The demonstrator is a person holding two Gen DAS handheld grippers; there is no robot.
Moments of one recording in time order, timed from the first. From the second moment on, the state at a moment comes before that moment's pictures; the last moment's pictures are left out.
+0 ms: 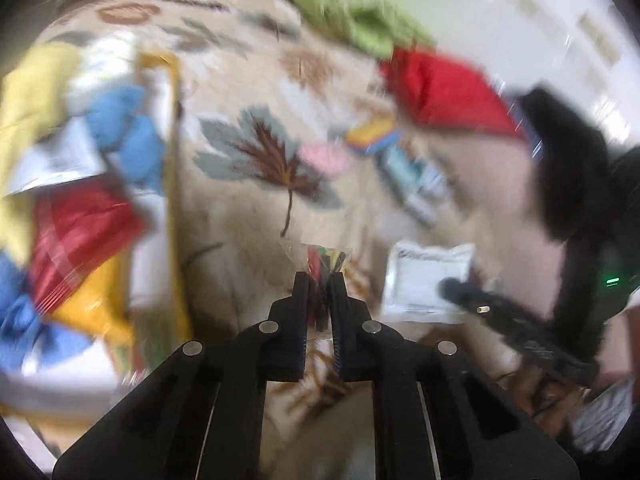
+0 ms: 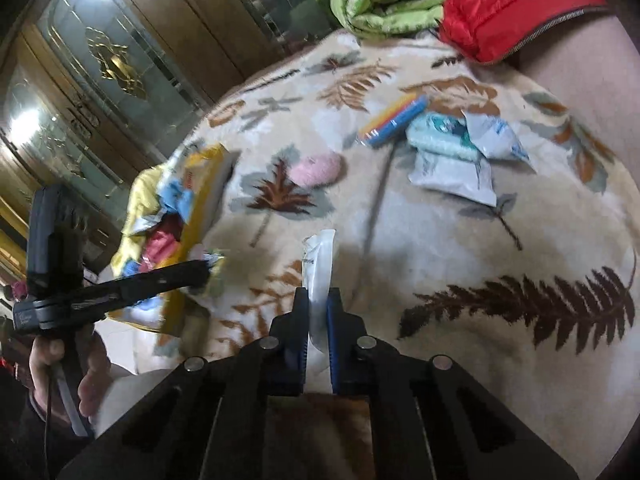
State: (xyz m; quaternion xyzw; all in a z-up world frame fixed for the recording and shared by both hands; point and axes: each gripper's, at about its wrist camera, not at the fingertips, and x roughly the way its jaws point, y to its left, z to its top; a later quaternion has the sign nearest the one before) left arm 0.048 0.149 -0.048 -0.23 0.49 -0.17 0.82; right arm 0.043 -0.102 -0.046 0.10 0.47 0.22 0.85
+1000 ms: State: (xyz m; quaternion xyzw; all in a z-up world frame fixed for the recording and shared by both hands) left arm 0.001 0.287 -0.075 -0.29 0.47 0.00 0.83; right arm 0.090 0.163 -0.060 -0.14 0.60 0.45 0.65
